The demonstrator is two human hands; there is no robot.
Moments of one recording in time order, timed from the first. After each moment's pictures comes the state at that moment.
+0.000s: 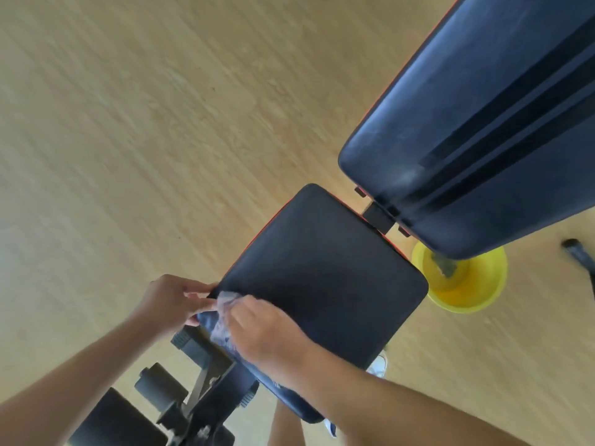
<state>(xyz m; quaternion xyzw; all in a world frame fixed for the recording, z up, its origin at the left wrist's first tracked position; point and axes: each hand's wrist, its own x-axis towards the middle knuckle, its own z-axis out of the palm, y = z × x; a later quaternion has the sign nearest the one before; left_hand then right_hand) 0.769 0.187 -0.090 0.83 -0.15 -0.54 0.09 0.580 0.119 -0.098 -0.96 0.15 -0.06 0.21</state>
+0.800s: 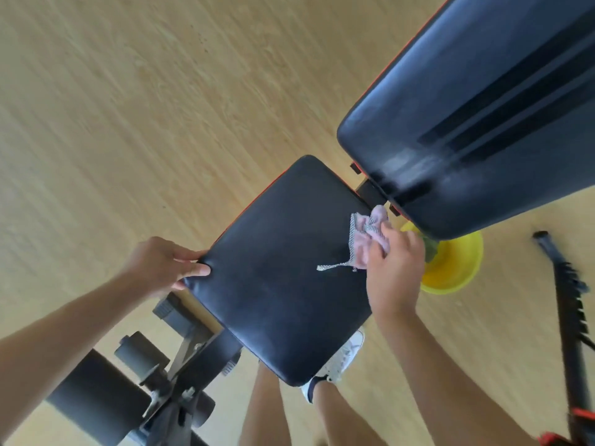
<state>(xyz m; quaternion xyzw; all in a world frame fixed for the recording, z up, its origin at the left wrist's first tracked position) 0.770 0.186 -0.090 0.83 -0.13 -0.53 0.12 0.474 0.015 -0.085 -0.79 0.59 -0.09 0.14</state>
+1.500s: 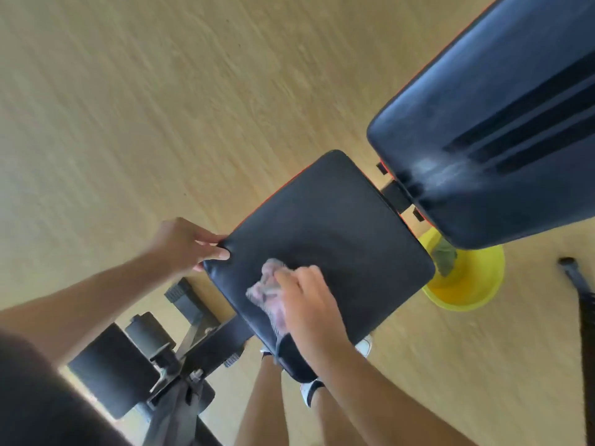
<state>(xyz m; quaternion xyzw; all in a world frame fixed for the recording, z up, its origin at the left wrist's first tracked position) 0.764 0.189 -0.092 0.83 -0.13 -0.52 0.15 0.517 0.126 -0.098 -0.91 0.29 0.06 0.27</state>
